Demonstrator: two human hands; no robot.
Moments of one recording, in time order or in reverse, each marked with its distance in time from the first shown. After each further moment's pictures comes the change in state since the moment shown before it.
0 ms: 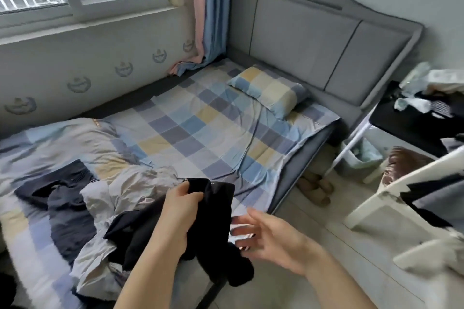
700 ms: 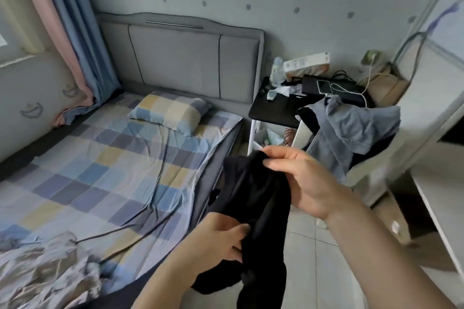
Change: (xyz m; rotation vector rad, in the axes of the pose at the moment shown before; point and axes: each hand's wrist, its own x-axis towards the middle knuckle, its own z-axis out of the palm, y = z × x) left_hand -0.134 -0.025 0.330 0.598 -0.831 0.128; right_hand -0.311 -0.024 -0.214 0.201 0.344 -0.758
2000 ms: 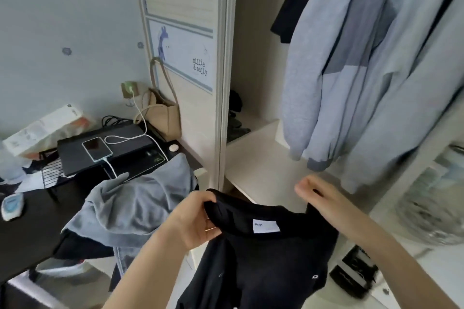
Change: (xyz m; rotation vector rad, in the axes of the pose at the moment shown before) left_hand 0.377 0.296 0.304 -0.108 -0.778 -0.259; right_hand -0.160 -0.113 -0.378 -0.739 1.399 0.124
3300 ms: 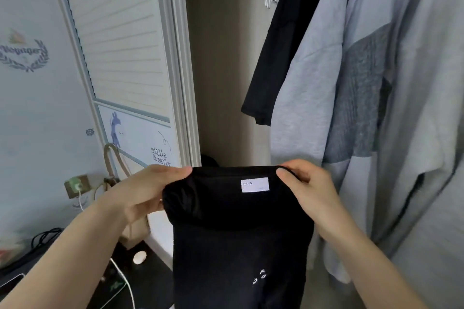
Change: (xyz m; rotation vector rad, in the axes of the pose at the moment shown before) left_hand 0.124 0.320 0.053 0.763 -0.197 0.433; right_hand 0.240 -0.083 -0.082 0.413 0.597 -0.253
